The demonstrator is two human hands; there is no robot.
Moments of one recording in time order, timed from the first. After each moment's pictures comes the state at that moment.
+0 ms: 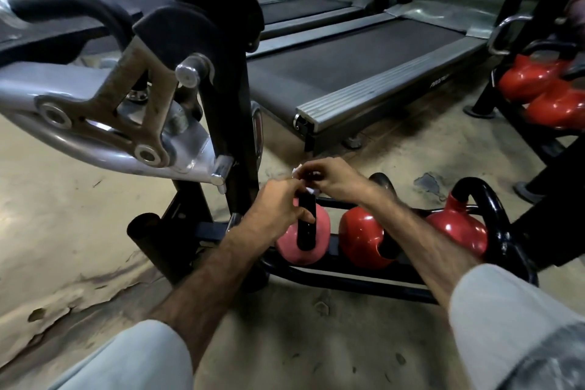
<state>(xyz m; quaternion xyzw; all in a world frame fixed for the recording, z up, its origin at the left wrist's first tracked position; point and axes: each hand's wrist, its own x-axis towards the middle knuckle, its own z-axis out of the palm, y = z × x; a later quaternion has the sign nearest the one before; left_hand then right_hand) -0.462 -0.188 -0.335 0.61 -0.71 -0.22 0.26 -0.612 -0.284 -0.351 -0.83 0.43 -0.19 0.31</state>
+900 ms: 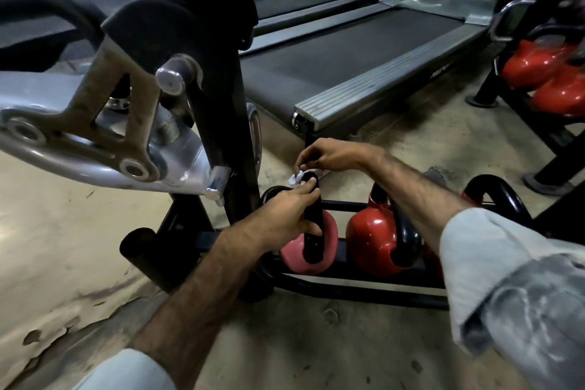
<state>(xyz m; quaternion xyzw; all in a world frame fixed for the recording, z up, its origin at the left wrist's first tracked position) -0.450 -0.213 -0.341 0.51 -0.82 -0.22 0.09 -0.597 -0.360 -0.336 -0.85 0.39 -0.01 0.34</state>
